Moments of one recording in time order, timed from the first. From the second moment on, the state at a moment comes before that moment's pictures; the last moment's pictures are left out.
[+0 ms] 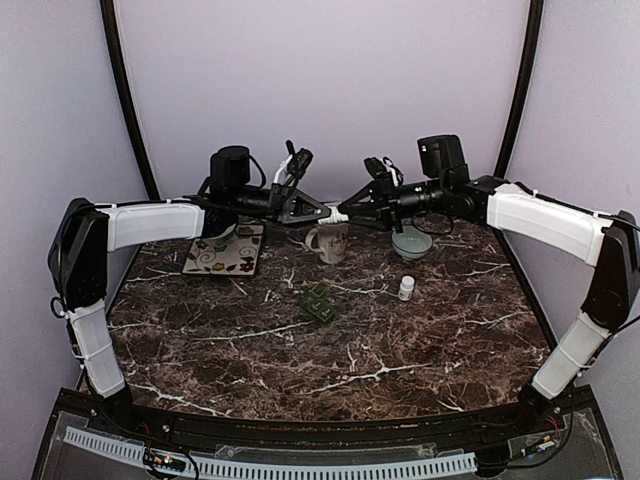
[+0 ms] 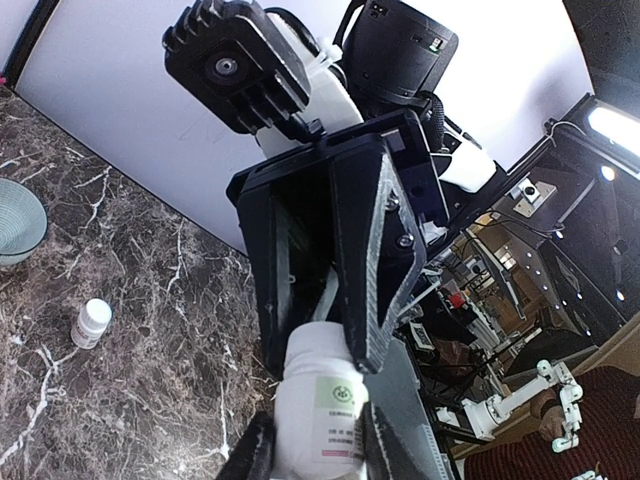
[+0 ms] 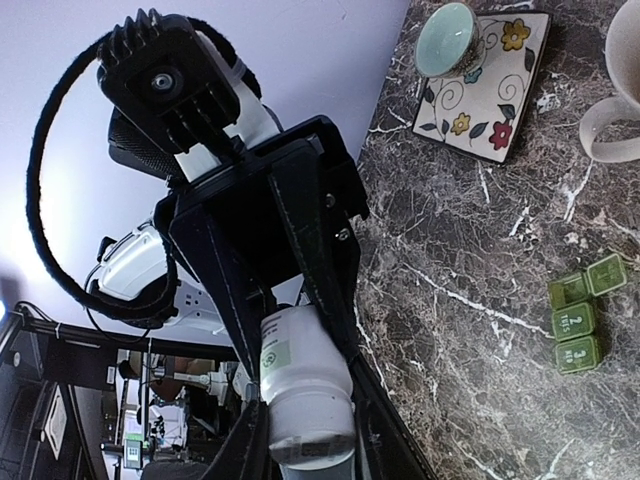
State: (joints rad) left arm -0.58 1.88 1.42 0.35 1.22 -0.67; right arm 0.60 1.61 1.38 -0.20 -0.87 0.90
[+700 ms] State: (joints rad) left arm -0.58 1.88 1.40 0.54 1.24 -0.89; right arm 0.64 1.56 1.42 -0.28 -0.73 0.22
